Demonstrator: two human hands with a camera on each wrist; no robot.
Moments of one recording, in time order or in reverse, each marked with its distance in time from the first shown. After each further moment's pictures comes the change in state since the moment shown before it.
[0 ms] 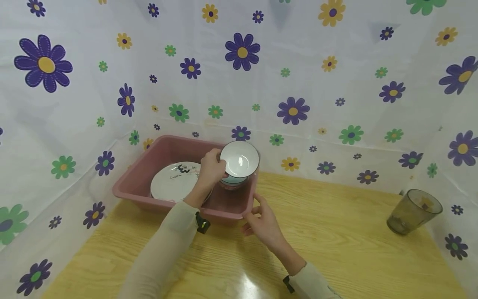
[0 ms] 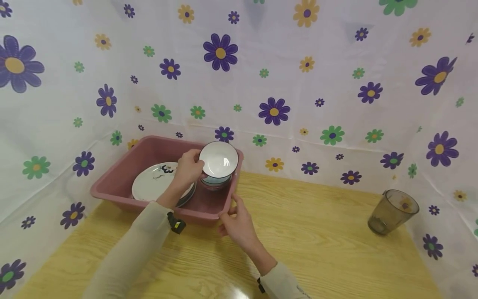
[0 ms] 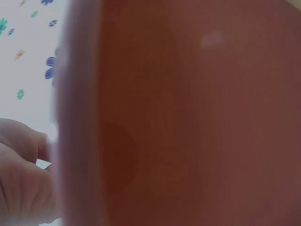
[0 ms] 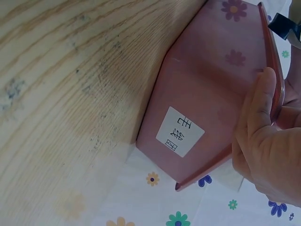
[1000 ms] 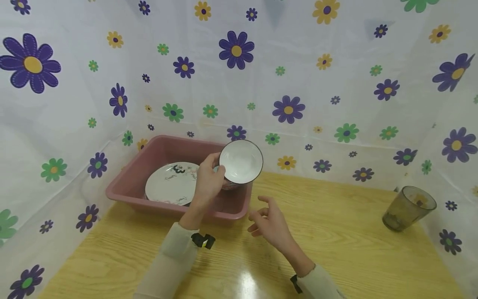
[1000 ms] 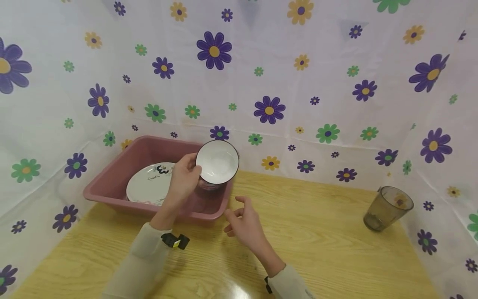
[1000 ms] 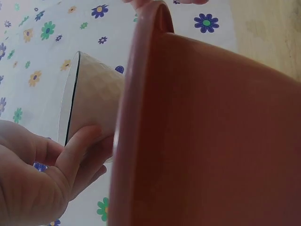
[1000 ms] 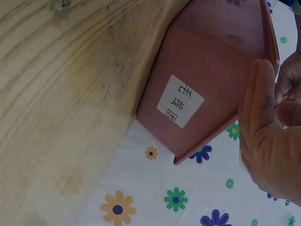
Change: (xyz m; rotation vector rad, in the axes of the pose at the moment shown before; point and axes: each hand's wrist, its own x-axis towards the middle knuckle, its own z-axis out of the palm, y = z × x) left_hand -0.046 0.013 0.003 -0.198 0.039 0.121; right_hand -0.011 -0.006 -0.029 -0.146 0.023 0.001
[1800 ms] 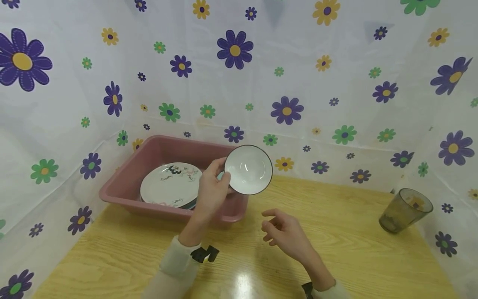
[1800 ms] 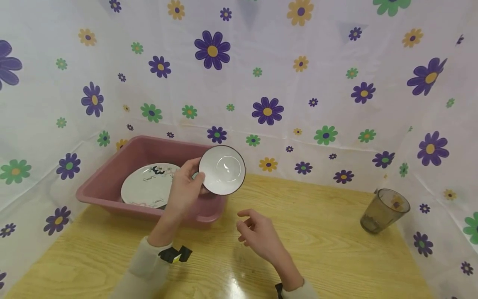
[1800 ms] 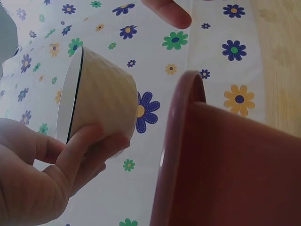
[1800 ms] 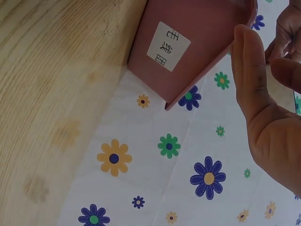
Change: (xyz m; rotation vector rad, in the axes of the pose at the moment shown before) left_hand -0.028 0.011 0.010 -0.194 -0.080 0.059; right_hand -0.024 0.001 -0.041 -0.200 -0.100 -0.066
